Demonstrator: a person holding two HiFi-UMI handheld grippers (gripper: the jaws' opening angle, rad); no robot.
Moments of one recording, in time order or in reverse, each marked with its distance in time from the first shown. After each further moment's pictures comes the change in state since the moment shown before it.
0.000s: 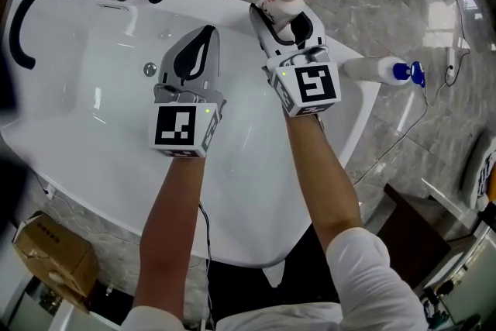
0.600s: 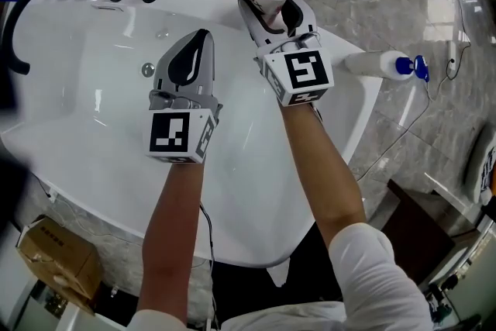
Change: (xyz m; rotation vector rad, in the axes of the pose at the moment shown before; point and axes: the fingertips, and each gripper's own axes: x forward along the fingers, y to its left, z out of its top) left arm -0.007 0.000 -0.010 -0.033 0.007 0.001; right arm 0.016 0.001 -0.012 0.007 0.027 -0.003
